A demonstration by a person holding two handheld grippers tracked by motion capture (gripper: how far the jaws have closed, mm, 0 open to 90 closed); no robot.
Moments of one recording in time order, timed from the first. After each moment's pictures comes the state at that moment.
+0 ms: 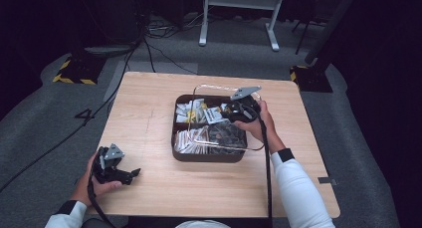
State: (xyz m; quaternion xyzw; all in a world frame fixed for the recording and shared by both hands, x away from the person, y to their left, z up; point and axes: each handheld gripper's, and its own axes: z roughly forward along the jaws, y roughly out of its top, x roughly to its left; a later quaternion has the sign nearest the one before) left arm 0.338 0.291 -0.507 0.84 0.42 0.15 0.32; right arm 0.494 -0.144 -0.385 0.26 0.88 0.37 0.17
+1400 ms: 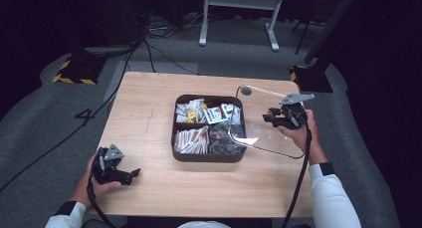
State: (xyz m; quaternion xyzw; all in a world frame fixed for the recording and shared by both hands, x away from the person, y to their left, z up) left arm 0.336 0.291 -0.507 0.83 0.42 0.15 0.32; right arm 0.469 -0.274 -0.378 0.33 0.85 0.36 0.20
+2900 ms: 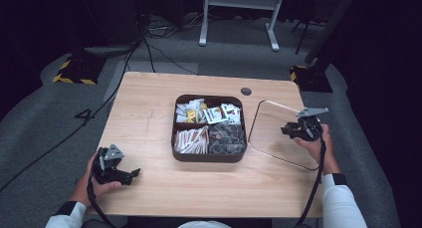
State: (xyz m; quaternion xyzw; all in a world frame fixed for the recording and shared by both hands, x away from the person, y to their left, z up) left arm 0.336 0.291 -0.507 0.83 0.42 0.15 0.32; right arm 0.470 -0.343 -0.435 0.40 0.84 0.31 0.19
